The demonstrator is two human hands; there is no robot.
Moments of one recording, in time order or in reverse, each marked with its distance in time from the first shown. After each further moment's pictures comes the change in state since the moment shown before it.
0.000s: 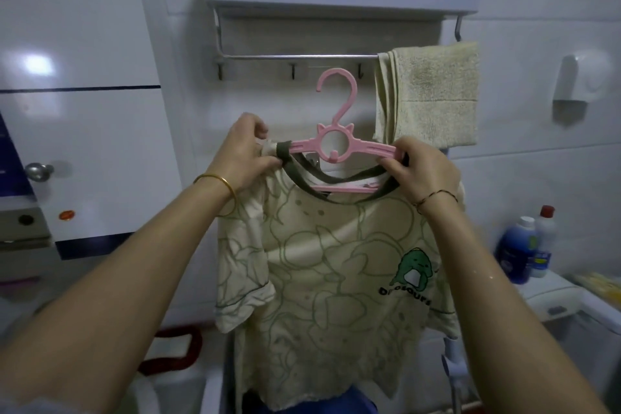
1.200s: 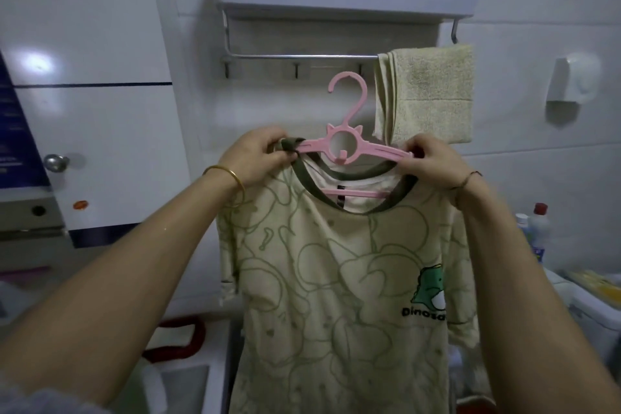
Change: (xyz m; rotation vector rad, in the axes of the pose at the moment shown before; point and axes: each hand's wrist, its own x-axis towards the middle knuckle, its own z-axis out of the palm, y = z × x) left_hand -0.016 0.017 -0.011 -0.046 -0.199 0.124; right_hand -0.001 -0.001 -0.038 0.332 -0.340 0.102
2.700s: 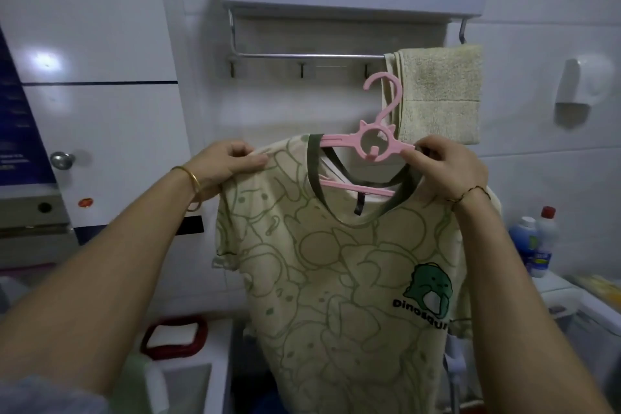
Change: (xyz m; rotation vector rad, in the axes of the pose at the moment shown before) left_hand -0.017 -0.039 -0.024 -0.549 -0.084 -0.436; right_hand -0.001 0.020 0.007 -0.193 0.259 -0.019
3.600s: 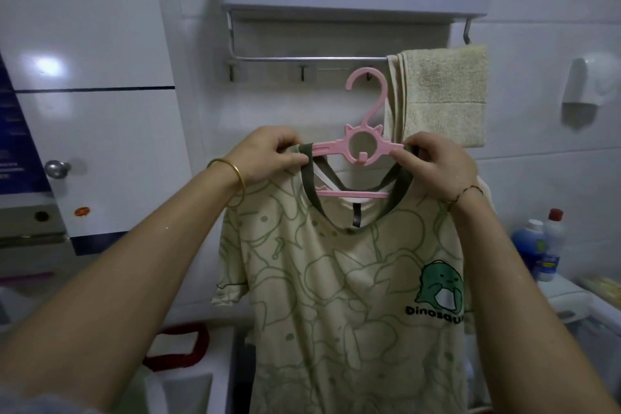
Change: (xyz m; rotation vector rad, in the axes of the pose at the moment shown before) left_hand 0.013 0.038 0.040 0.548 0.010 0.404; right_hand 0.015 -0.004 0.011 0.046 0.012 -0.217
